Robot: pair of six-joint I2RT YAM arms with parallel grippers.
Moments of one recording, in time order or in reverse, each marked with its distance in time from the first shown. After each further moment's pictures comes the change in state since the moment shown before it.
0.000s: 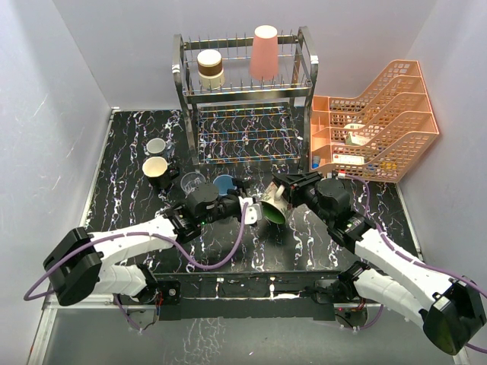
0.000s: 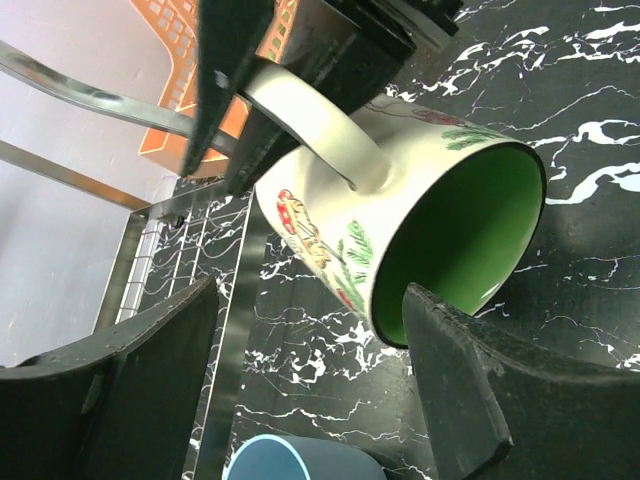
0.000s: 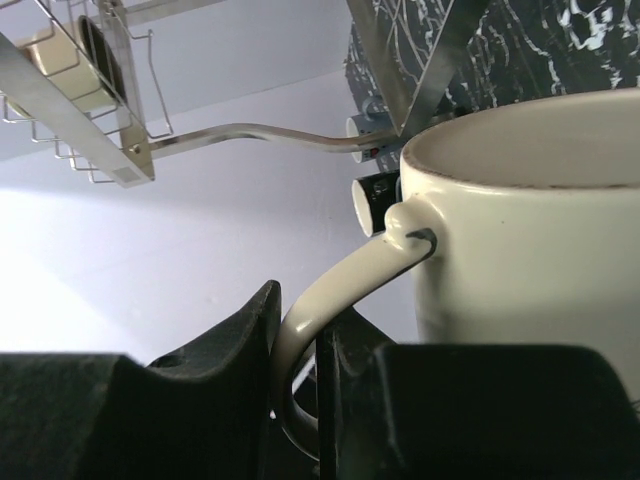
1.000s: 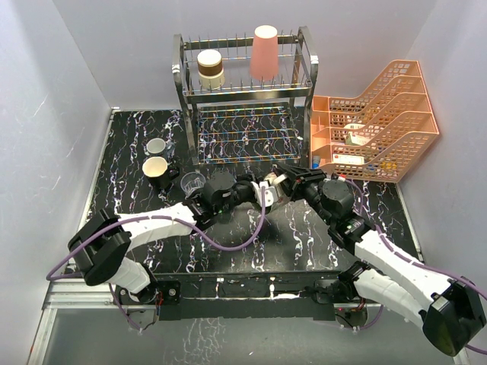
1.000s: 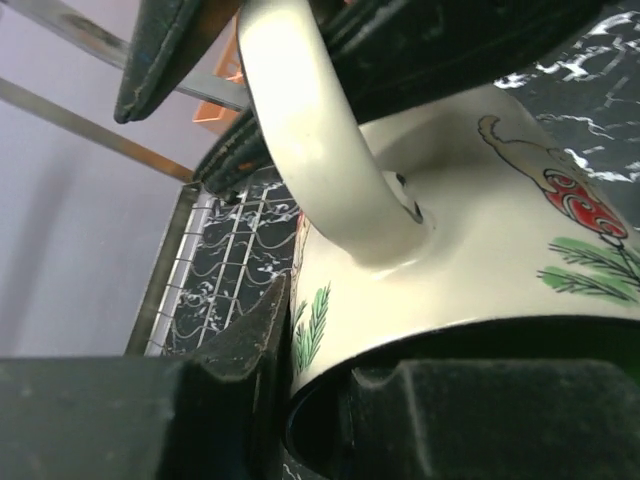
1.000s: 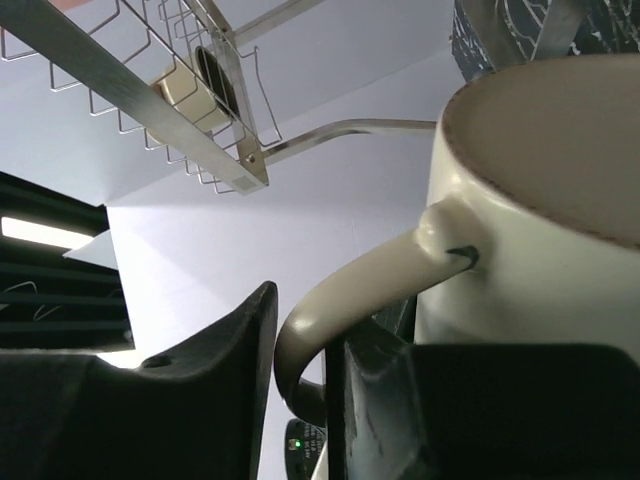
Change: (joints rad) left arm 0.016 0.227 0.137 0.135 -0.157 0.028; right arm -0.005 0.007 -0.011 0.158 0.006 0.276
